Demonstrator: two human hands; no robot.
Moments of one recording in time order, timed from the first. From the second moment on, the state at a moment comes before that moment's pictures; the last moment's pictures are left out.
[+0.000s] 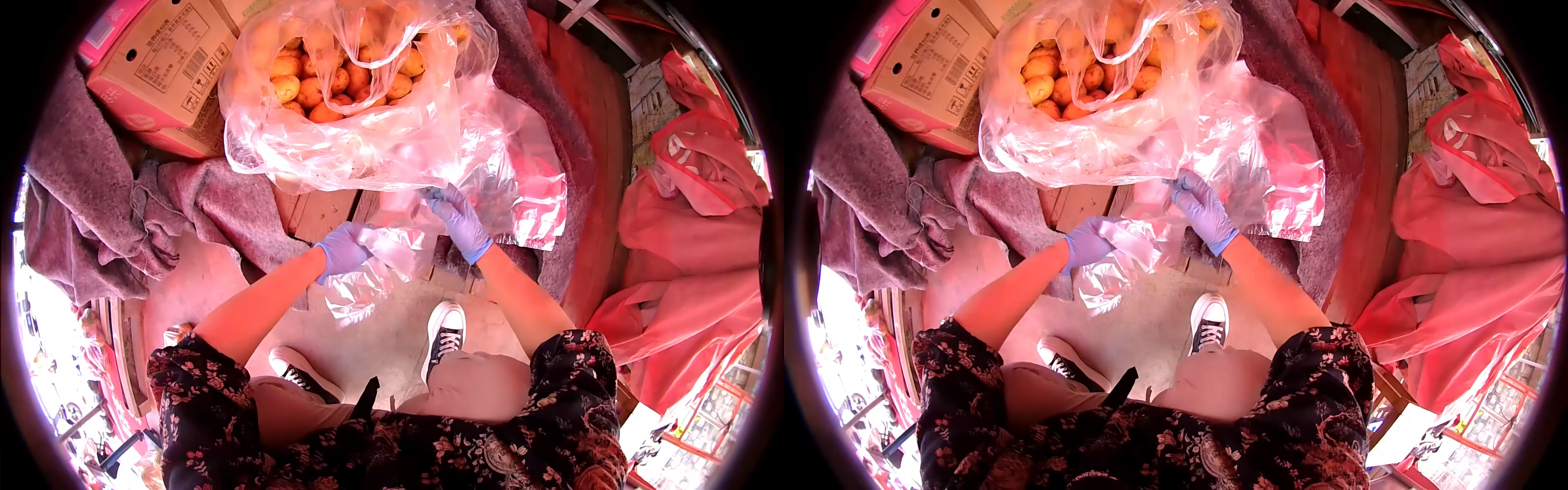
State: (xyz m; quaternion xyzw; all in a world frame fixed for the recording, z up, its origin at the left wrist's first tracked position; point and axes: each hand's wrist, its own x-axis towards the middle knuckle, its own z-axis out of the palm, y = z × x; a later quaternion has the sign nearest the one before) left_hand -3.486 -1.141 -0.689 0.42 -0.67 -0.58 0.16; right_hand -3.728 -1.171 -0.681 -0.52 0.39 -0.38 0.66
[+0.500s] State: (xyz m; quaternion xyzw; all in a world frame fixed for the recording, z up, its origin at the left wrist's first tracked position) left_hand -3.335 -1.151 -0.633 0.10 -0.35 -0.90 0.24; right_hand -3.645 -1.165 -0.580 -0.51 0.36 -0.14 0.77
